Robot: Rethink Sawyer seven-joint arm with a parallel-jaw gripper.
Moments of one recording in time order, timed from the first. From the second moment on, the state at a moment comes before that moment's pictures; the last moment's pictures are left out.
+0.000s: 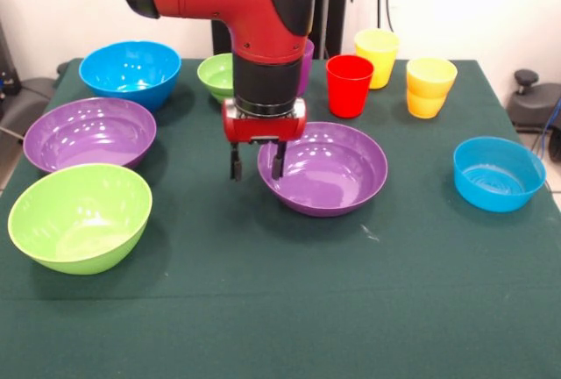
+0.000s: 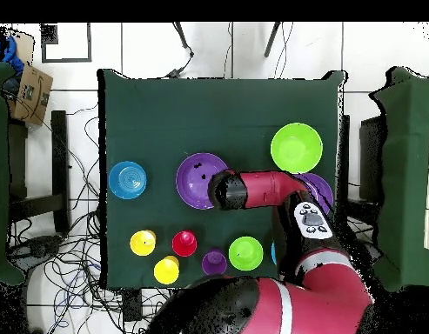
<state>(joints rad) -0.42 -0.45 0.15 1.61 -0.45 0.37 1.70</state>
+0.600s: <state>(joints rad) -0.38 -0.40 0.14 1.54 -0.45 0.37 1.70</state>
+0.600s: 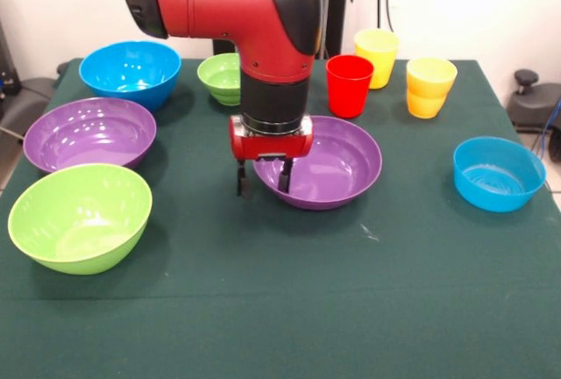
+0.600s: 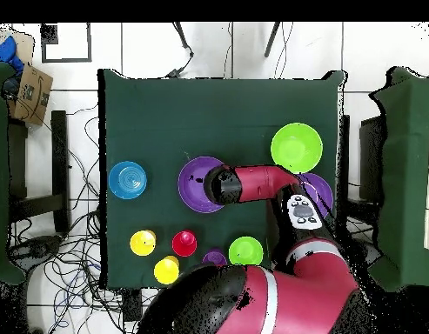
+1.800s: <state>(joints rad) -0.40 -0.44 0.18 1.53 -0.45 0.48 1.70</state>
